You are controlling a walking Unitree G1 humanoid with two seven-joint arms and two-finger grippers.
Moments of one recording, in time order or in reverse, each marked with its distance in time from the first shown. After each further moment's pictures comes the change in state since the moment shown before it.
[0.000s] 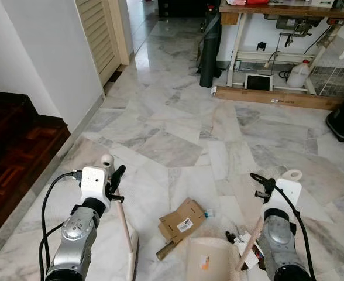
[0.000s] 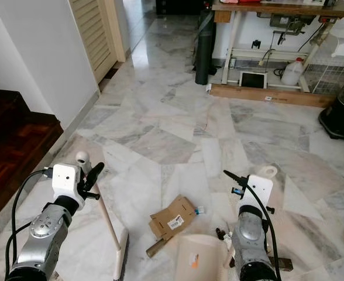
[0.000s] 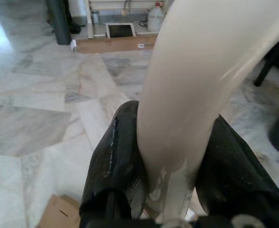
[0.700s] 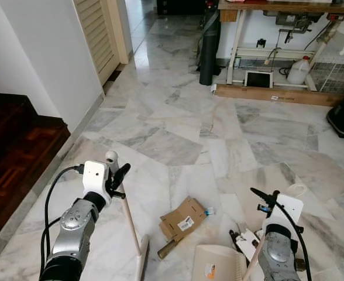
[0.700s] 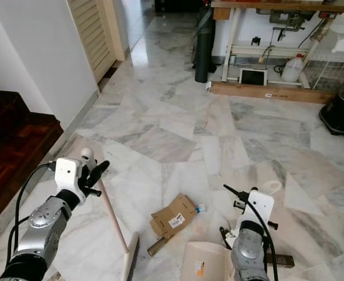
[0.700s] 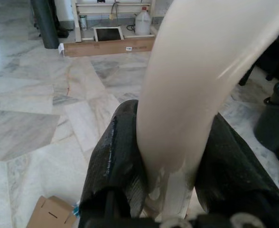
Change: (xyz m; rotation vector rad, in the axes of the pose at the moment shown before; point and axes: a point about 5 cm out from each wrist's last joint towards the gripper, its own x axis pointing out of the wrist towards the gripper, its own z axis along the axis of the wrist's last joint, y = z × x) left arm 0.016 0.006 0.002 -0.075 0.021 -0.112; right arm -0.019 -0.004 -0.016 -0.008 -0.048 -0.043
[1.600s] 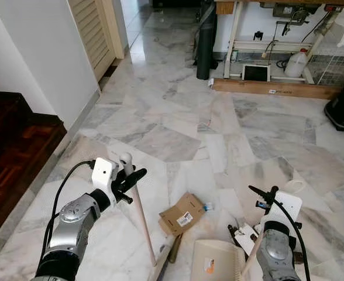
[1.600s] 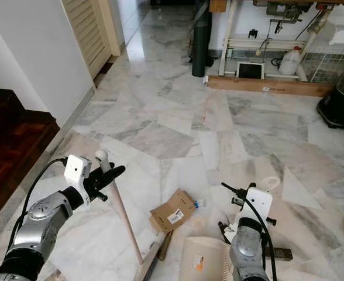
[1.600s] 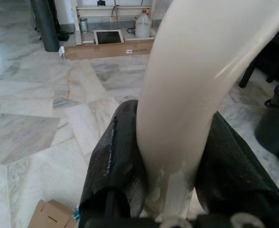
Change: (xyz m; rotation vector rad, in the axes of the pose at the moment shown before) left arm -0.002 -0.013 0.011 -0.003 0.060 -0.300; right arm 0.003 0.004 0.006 0.009 -0.029 0.010
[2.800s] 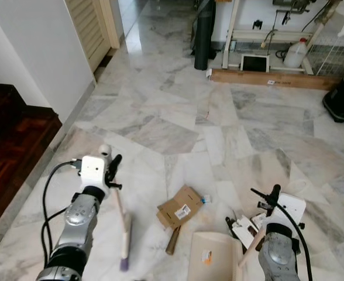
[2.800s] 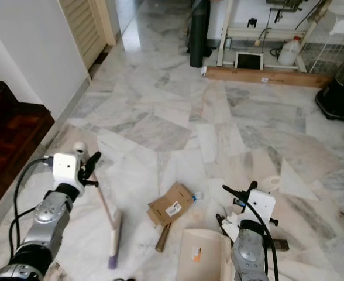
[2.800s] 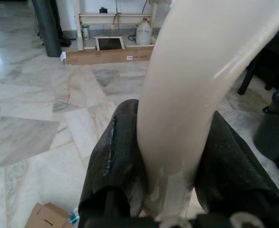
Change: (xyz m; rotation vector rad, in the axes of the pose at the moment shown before) left arm 0.014 0.014 -0.008 0.052 -0.132 0.432; right arm -0.009 -0.006 0.007 0.020 -0.093 0.016
